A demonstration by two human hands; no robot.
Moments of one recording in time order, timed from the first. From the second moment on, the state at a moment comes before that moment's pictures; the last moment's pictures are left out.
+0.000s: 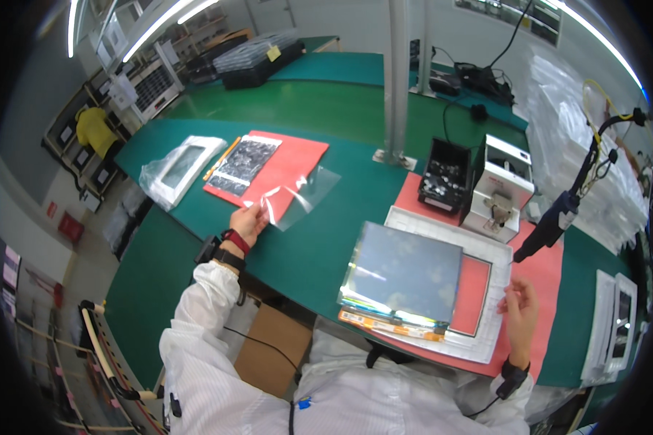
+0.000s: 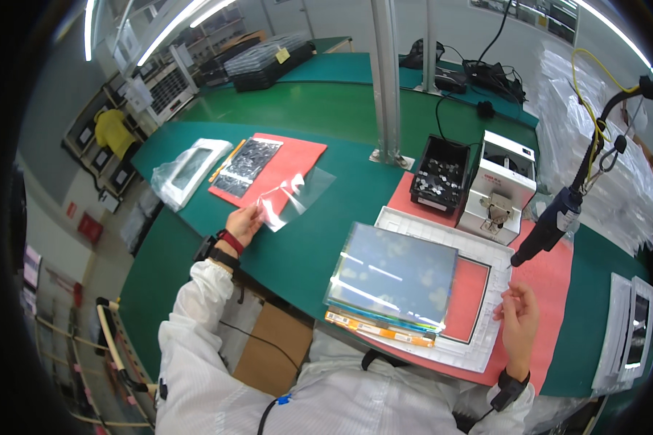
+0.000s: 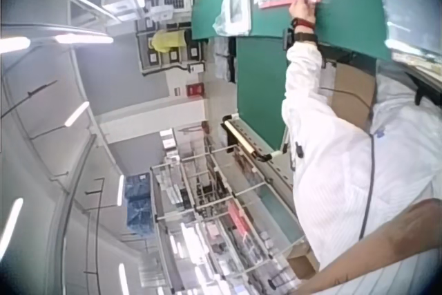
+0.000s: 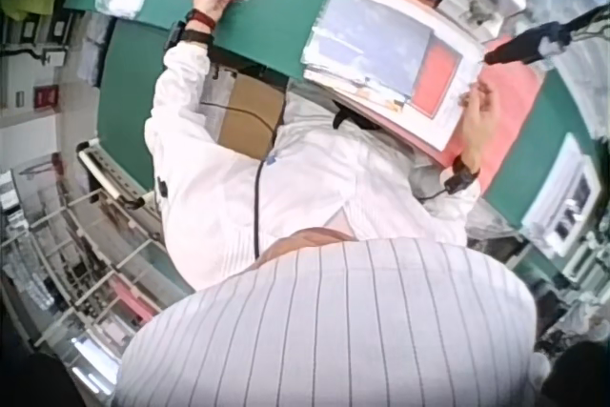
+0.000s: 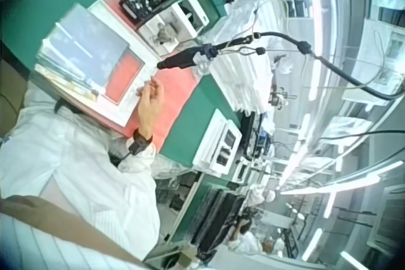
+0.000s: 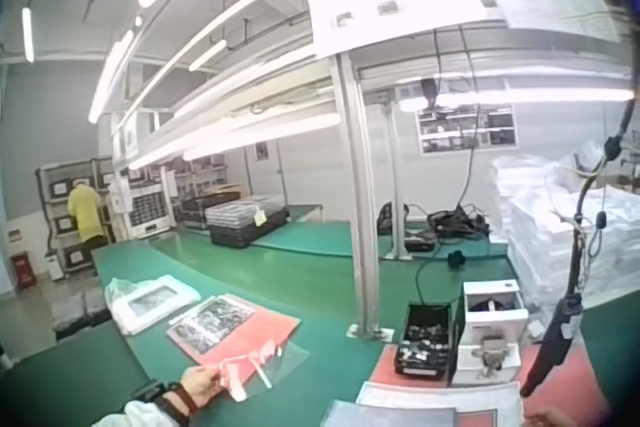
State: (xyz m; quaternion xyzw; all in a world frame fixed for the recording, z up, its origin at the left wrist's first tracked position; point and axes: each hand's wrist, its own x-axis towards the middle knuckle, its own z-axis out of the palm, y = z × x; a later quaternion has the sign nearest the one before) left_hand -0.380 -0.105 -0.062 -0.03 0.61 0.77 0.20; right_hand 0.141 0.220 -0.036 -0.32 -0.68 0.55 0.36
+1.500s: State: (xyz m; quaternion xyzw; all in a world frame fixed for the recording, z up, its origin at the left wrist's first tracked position) left_hand -0.112 -0.003 0.061 0.52 0.43 0.61 0.42; right_hand 0.022 0.126 0.136 -0.13 -0.94 0.04 0.31
